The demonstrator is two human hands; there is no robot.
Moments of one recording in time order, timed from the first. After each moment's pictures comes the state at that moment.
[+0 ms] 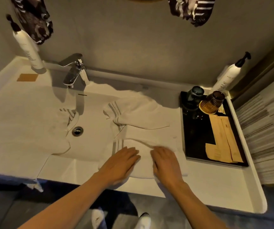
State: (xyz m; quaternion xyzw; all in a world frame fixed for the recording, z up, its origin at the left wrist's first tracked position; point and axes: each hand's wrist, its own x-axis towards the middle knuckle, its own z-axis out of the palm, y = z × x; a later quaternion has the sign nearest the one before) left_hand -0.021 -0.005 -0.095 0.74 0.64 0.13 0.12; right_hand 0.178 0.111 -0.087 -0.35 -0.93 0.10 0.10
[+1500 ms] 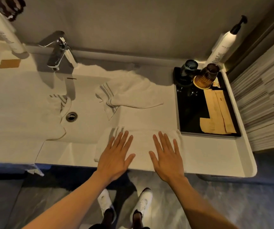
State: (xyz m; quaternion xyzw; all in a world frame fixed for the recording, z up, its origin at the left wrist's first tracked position) left_hand 0.018 -0.038 -0.109 0.64 0.76 0.03 0.11; right_hand 0.225 0.068 -0.109 -0.44 -0.89 0.09 -0.02
